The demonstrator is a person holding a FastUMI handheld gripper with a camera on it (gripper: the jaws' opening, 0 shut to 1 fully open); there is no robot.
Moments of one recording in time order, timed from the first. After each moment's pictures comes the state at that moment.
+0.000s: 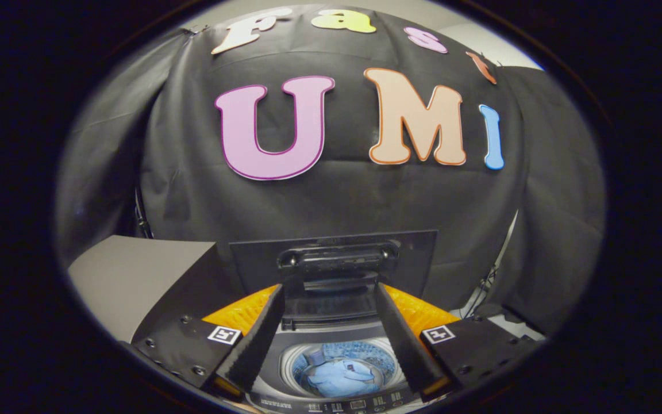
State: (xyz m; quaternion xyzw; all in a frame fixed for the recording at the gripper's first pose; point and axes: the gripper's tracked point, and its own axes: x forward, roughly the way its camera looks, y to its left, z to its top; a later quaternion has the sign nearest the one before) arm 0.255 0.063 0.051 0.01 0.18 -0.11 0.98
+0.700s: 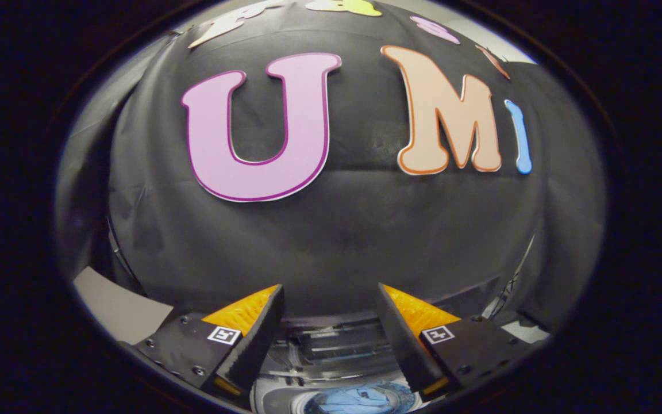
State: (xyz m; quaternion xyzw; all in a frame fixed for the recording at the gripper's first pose) arm 0.411 0.059 0.031 0.04 0.18 -0.10 0.98
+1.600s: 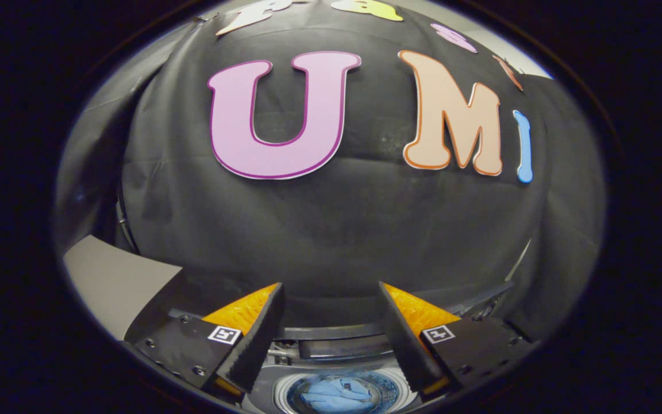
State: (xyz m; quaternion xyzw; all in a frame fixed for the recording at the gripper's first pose) arm 0.372 0.066 0.026 -0.02 0.19 -0.09 0.98
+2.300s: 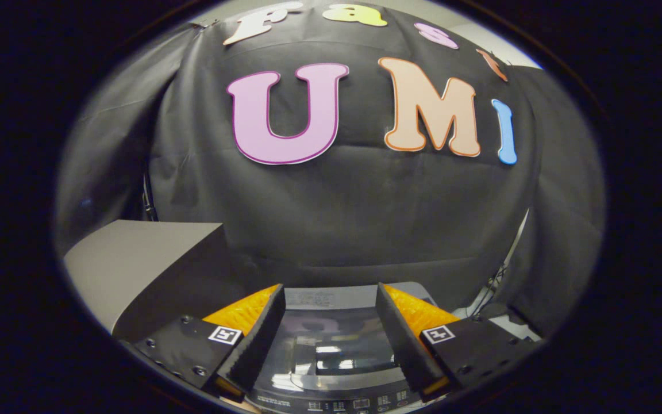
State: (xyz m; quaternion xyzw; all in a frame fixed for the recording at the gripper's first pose) arm 0.267 0.076 0.020 0.00 0.20 -0.08 0.98
